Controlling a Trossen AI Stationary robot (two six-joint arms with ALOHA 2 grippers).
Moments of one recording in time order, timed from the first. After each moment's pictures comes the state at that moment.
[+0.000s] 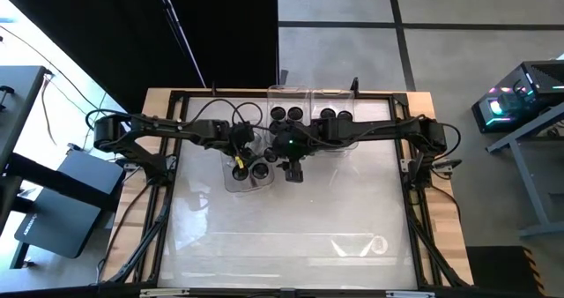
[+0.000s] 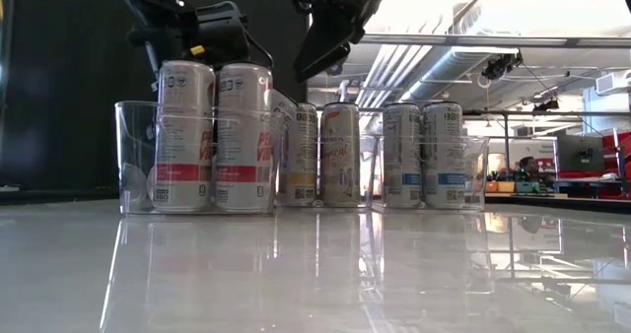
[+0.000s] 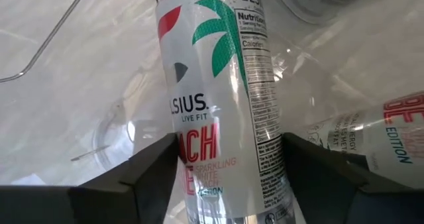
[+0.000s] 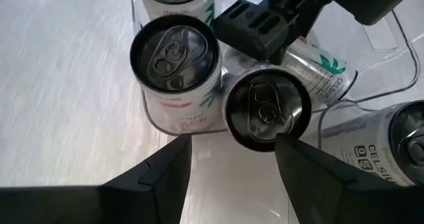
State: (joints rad) left arm 0.26 1.53 0.82 -0.57 -0.16 -0.57; right arm -0.04 1.84 1.62 -0.68 -0.04 -0.11
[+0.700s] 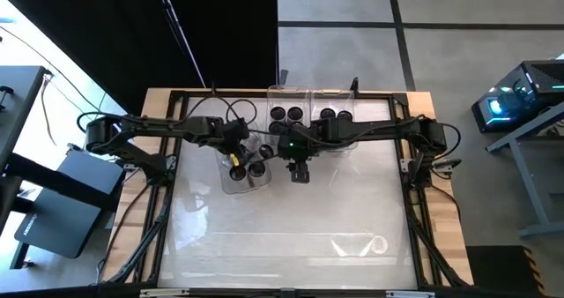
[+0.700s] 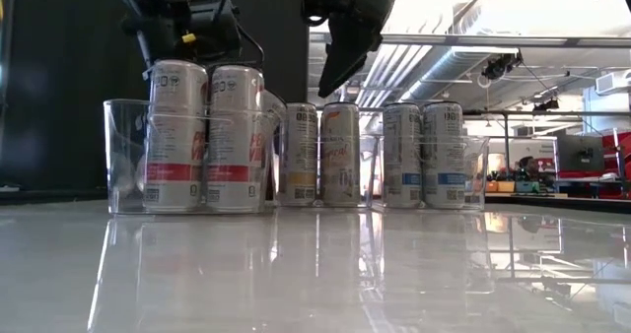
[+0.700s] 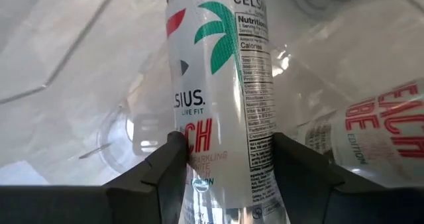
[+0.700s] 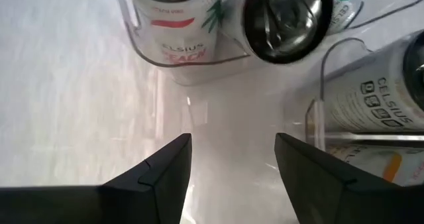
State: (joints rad) left arm 0.27 1.43 0.84 -0.66 -0.14 -0.61; right arm -0.04 1.84 1.62 -0.82 -0.01 -0.09
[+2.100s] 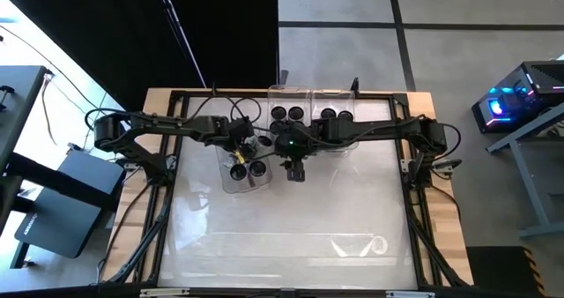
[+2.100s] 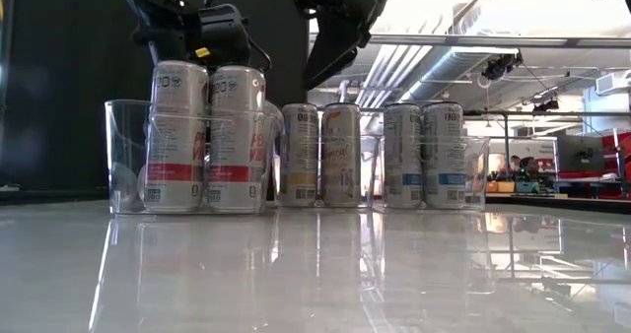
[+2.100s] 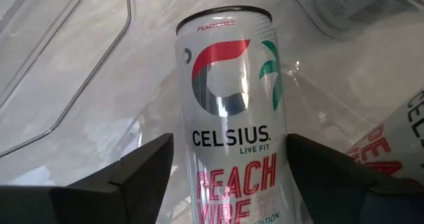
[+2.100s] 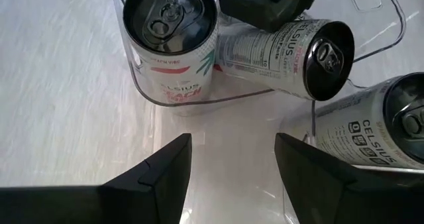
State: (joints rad) left arm 0.32 1.55 0.84 -0.58 -0.20 -0.57; right arm -0.04 1.84 1.62 -0.73 0.01 -0.09
